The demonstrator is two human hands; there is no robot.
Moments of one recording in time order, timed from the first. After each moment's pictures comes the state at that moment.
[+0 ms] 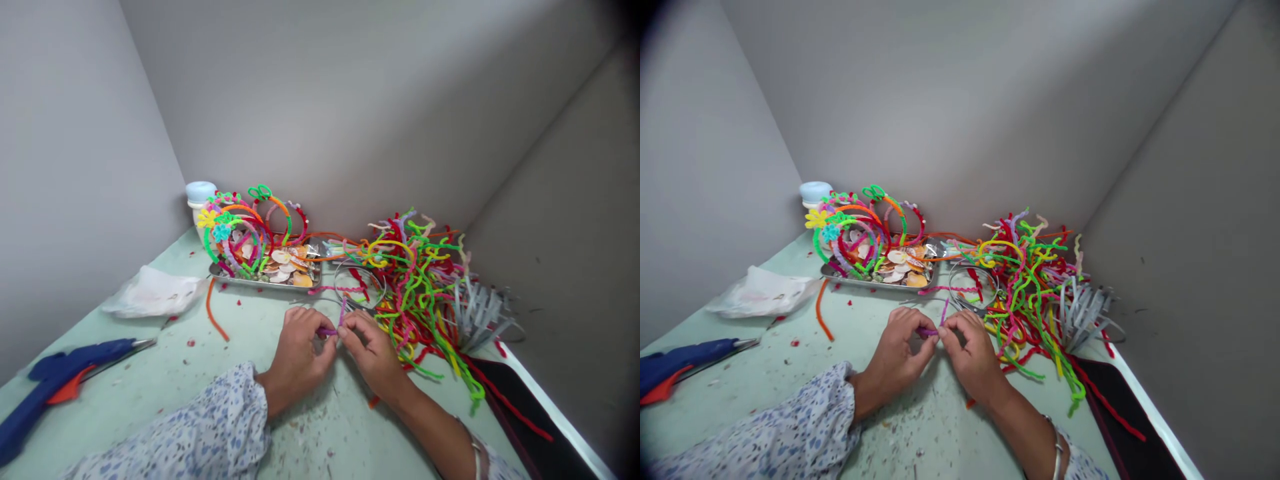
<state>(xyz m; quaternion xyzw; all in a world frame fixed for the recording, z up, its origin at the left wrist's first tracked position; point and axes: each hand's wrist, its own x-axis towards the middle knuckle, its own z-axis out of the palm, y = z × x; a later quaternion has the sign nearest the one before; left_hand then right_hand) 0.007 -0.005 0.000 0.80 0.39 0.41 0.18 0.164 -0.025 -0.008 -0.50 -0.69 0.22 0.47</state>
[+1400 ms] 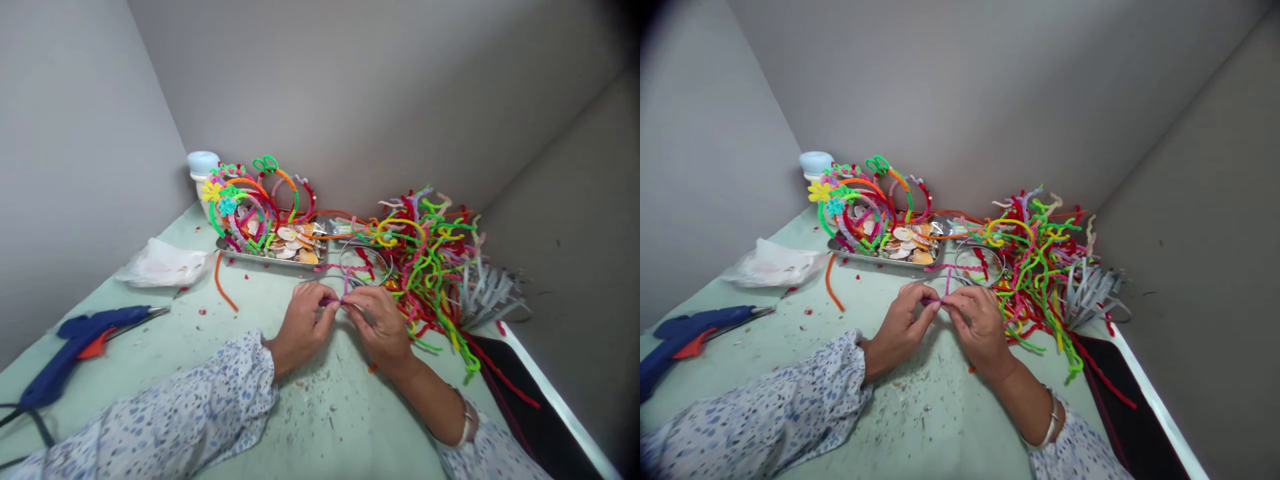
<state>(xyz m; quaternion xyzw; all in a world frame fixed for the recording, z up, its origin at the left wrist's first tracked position) 0.002 -0.006 0.000 0.79 0.38 0.42 0.24 0.171 -0.026 -0.012 -0.45 -0.76 -0.01 0.47</state>
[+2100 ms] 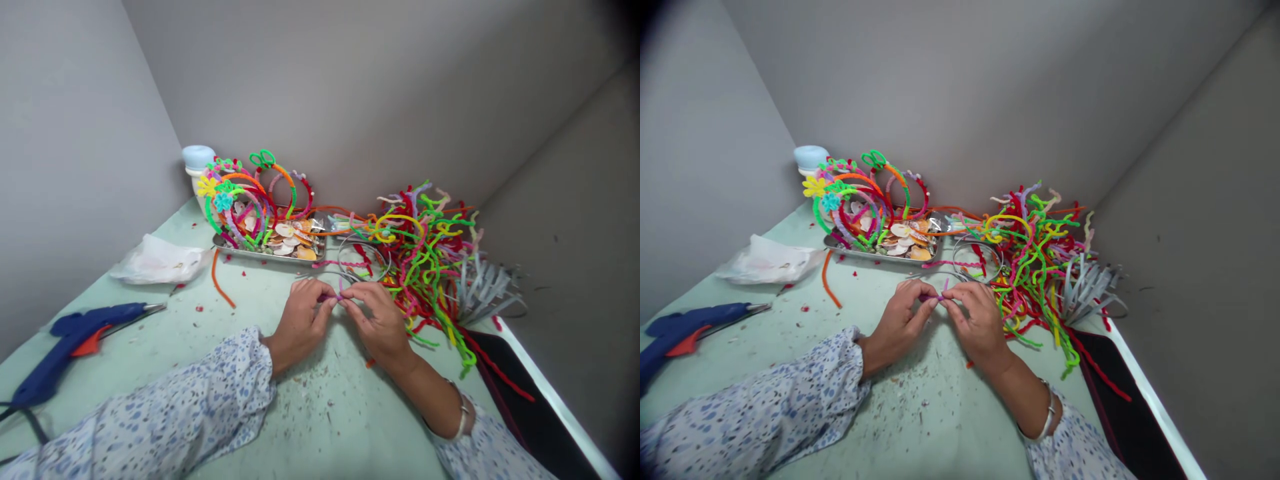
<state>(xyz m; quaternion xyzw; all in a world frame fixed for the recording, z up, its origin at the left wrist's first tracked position) 0.002 -0.006 0.000 0.79 0.39 0.42 0.23 0.170 -0.027 -0.011 -0.49 -0.74 0.03 0.46</state>
